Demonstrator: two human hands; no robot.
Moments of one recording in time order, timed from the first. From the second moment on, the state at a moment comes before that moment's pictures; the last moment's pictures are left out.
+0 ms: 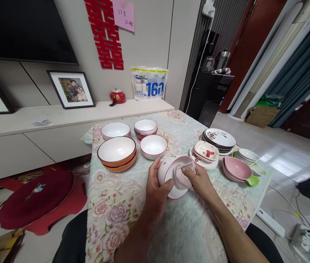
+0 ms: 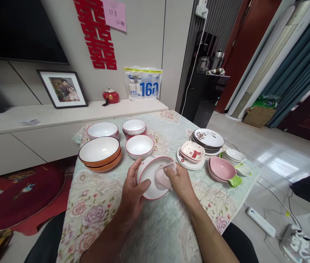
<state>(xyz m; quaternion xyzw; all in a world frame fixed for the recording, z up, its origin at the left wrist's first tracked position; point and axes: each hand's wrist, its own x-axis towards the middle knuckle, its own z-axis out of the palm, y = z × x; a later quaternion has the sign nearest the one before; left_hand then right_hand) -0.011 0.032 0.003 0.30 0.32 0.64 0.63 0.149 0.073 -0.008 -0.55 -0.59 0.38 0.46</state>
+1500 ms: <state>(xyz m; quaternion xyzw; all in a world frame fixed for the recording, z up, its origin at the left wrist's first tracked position) -0.016 0.042 -0.022 0.51 0.47 0.56 0.46 0.156 0.049 0.019 -0.50 -0.80 0.01 0.34</state>
